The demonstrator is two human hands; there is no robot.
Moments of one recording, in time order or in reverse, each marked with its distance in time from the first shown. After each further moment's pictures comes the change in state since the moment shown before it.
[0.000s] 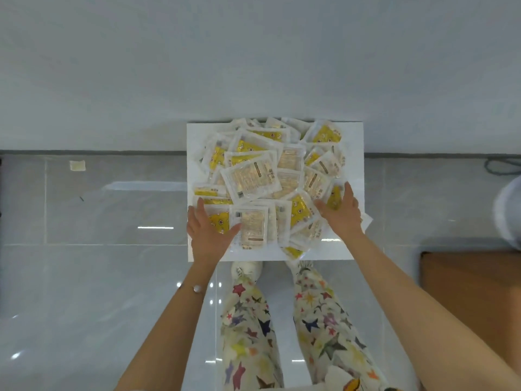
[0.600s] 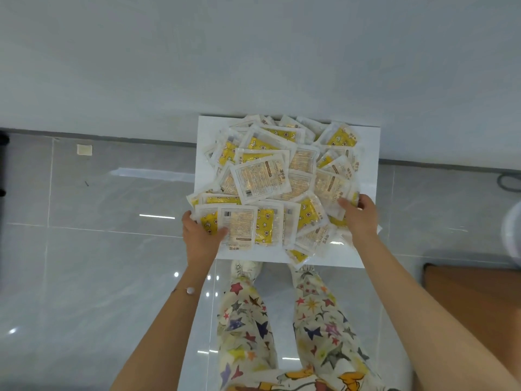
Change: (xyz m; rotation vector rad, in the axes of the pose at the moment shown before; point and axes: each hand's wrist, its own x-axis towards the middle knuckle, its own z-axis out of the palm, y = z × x) left_hand 0.009 -0.029 -0.007 -0.254 0.056 -0.252; right_hand 0.019 0.004 -0.001 0.421 0.138 0.019
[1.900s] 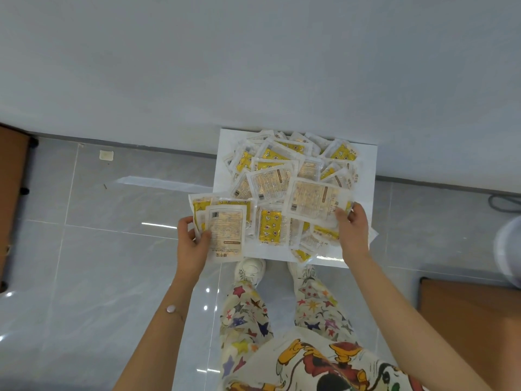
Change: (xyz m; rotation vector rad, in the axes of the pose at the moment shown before) left_hand -0.052 -0.002 -0.078 -0.388 -0.063 0.181; right_hand -0.089 -0.034 -0.004 0.211 -0.121 -0.120
